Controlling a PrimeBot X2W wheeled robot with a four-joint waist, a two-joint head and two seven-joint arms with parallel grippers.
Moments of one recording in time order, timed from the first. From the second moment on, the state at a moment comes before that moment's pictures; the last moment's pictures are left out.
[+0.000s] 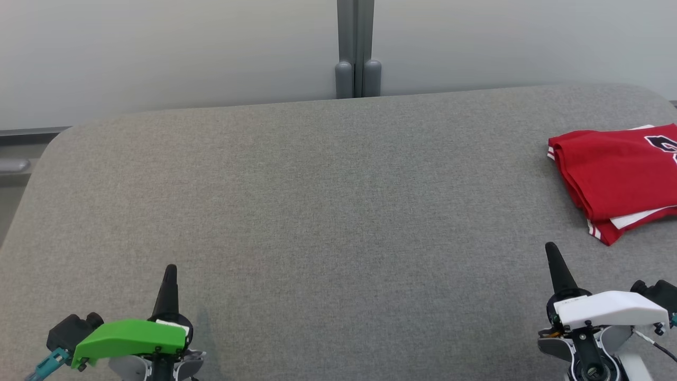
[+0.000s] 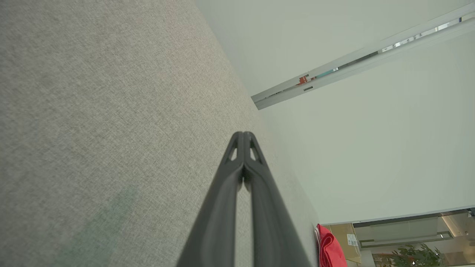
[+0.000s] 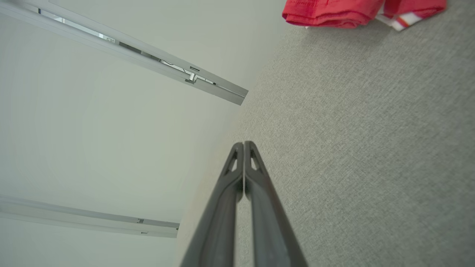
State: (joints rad) left arm -0.07 0.06 -0.02 0.29 -1.19 -0.06 -0.03; right arm -0.05 -0.04 -0.08 0.24 1.12 0.13 -0.01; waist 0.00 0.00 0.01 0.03
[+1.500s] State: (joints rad) left arm -0.09 0.06 0.08 0.25 -1.53 -0.11 0.08; right arm -0.09 -0.05 -0.11 0.24 1.51 0.13 0.09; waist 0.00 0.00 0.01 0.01
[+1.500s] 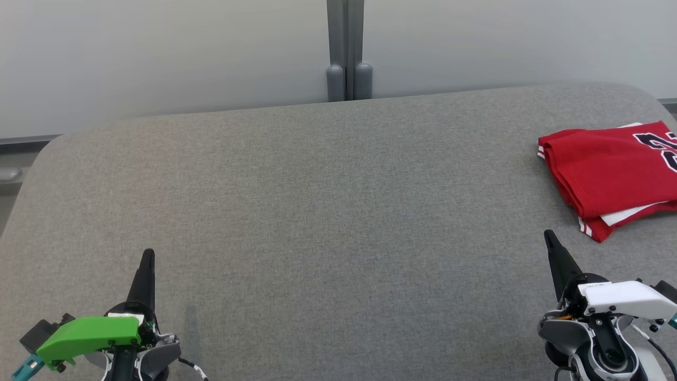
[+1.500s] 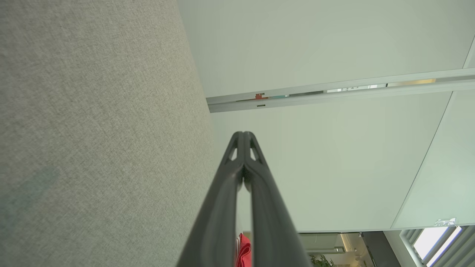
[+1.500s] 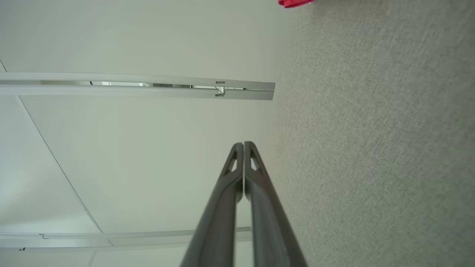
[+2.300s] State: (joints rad) left arm -0.10 0.05 0.11 0.24 -1.62 -0.13 0.11; right arm -0.11 -0.05 -0.11 0.24 1.61 0.13 0.11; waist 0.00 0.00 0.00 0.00
